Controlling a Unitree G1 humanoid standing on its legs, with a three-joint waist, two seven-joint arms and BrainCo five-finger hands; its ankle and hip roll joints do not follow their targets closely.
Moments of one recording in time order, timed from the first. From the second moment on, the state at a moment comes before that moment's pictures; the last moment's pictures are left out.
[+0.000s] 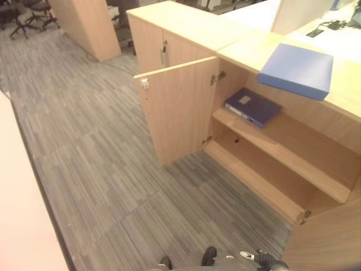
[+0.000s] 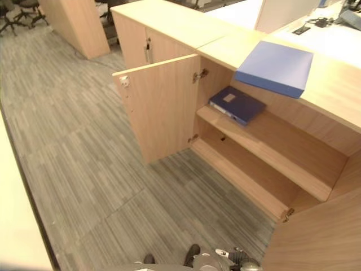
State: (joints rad) left arm 0.08 0.22 -0.10 1.33 -0.10 -0.01 0.10; right arm 0.00 -0.28 0.19 1.26 0.22 0.00 -0.03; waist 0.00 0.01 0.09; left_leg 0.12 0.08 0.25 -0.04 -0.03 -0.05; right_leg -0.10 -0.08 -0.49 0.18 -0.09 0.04
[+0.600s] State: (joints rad) left arm 0.01 0.24 -0.17 1.25 -0.09 -0.02 0.12; right arm -0.09 -0.27 0.27 1.27 0.21 0.00 -0.05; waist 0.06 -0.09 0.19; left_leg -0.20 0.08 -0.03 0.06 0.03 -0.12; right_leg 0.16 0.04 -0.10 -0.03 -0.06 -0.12
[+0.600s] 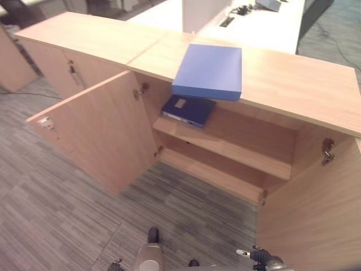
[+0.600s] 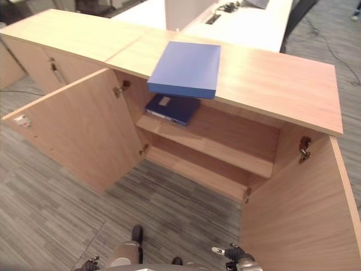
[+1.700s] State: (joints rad) left arm 0.16 0.25 -0.16 0.34 -0.38 -0.05 0.05; right arm -0.03 -0.28 0.10 1.22 0.29 0.01 -0.05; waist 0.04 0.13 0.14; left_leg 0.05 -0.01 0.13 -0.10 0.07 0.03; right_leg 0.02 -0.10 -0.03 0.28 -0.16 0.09
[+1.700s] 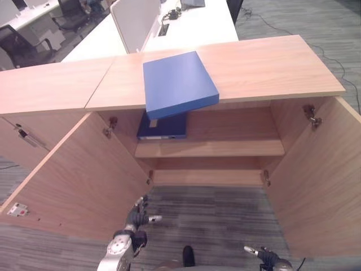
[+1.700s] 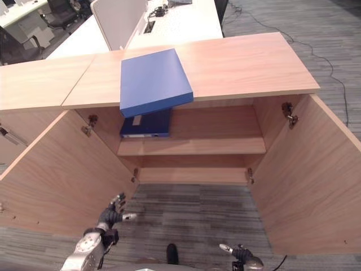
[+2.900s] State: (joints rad) left arm 0.15 0.30 0.09 -0.15 -0.24 -0.11 0.33; right arm 0.04 -0.19 0.08 1.22 0.45 0.00 -0.09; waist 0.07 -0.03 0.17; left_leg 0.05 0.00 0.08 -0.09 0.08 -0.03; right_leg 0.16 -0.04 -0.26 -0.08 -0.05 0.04
